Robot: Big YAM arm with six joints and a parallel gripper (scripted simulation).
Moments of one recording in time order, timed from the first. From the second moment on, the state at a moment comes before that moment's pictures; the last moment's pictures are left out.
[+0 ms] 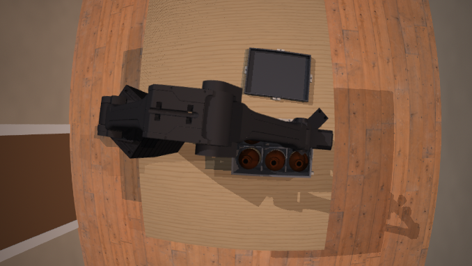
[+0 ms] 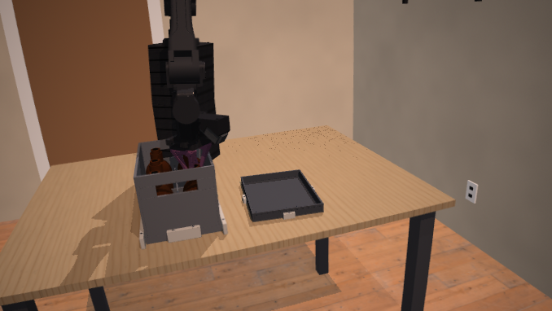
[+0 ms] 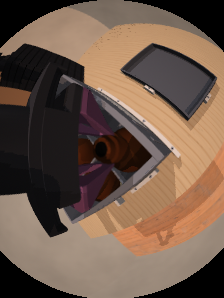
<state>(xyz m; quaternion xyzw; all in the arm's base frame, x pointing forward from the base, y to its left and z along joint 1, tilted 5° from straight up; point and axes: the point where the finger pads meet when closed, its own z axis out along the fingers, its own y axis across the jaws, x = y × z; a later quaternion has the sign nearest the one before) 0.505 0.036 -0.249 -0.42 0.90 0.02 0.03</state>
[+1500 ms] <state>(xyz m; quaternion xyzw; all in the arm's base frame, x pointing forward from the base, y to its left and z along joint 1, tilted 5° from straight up) 0.506 0.036 -0.248 -0.42 0.90 0.02 0.03</state>
